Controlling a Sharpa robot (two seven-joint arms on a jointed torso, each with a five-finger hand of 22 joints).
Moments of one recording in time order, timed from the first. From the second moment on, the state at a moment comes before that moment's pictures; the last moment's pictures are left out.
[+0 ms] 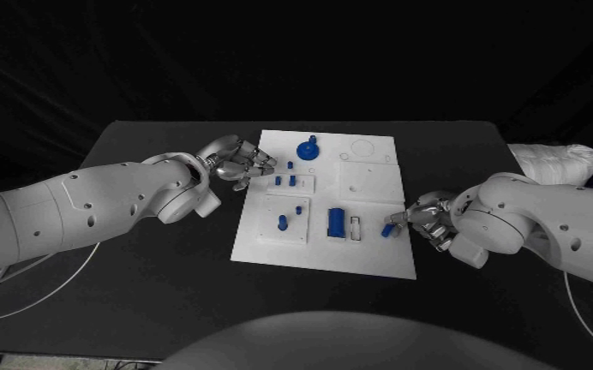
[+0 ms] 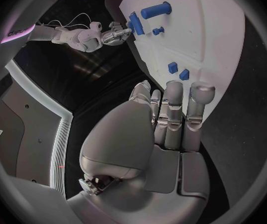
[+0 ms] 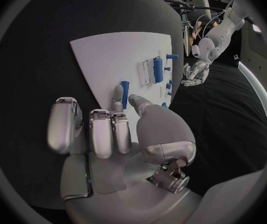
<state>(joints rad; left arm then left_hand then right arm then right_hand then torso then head) 1.16 -0.84 -0.23 1.36 -0.63 -0.23 0.26 1.57 0.07 -0.13 0.29 0.41 0.99 0.12 0.07 0.07 0.91 0.12 0.28 0.07 1.17 0.04 1.07 0.55 0.10 1.30 0.14 0.87 1.31 1.19 -0.95 -0.23 1.62 -0.61 -0.09 -0.64 0.94 0.06 0.23 0.09 0.38 0.93 0.02 0.36 0.84 1.47 -0.01 1.57 1.31 1.47 -0.07 1.47 1.31 0.06 1.45 0.04 1.24 1.31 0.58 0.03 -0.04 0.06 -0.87</state>
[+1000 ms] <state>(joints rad) 1.16 -0.85 -0.23 1.37 -0.65 -0.20 0.22 1.57 0.07 -0.13 0.29 0.41 0.99 0.12 0.07 0.07 0.91 0.12 0.29 0.07 1.16 0.04 1.07 0.54 0.11 1.30 0.15 0.85 1.31 1.20 -0.86 -0.22 1.55 -0.89 0.02 -0.63 0.90 0.03 0.21 0.12 0.29 0.94 0.01 0.53 0.89 1.47 -0.02 1.57 1.31 1.47 -0.08 1.47 1.31 0.06 1.46 0.03 1.25 1.31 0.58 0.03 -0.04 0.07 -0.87</state>
